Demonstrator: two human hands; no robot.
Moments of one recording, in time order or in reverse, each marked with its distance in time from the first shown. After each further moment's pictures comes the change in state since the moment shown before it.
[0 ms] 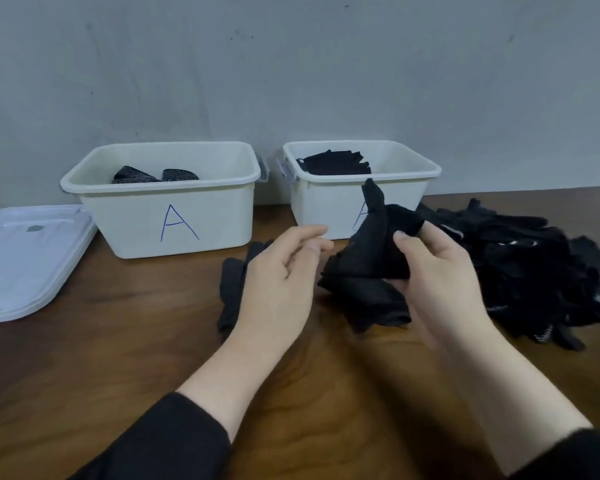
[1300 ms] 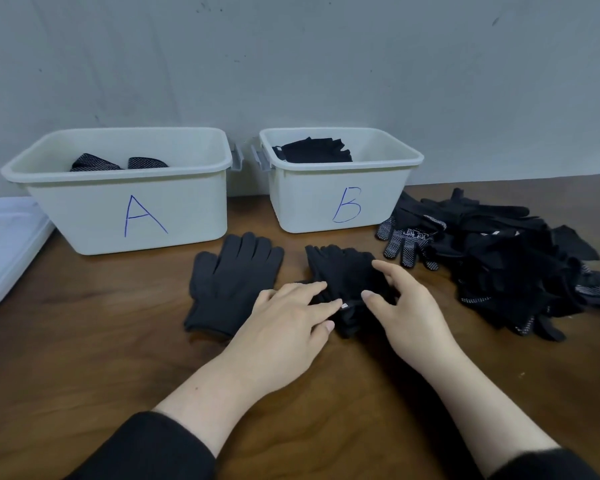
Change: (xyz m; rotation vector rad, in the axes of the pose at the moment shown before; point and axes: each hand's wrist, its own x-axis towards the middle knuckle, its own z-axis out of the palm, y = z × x) left_hand -0.016 -0.051 0.027 0.783 -0.629 0.165; right_hand 0.014 0.079 -0.053 -0.787 -0.084 -0.005
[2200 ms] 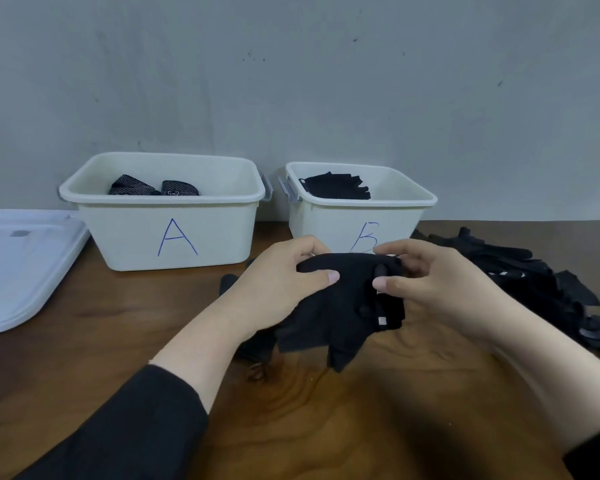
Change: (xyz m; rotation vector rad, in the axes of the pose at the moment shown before) left_hand 0.018 -0.025 -0.094 -0.802 0.165 -0.101; right_hand 0.019 -0.097 -0.059 0.046 -0.244 -0.143
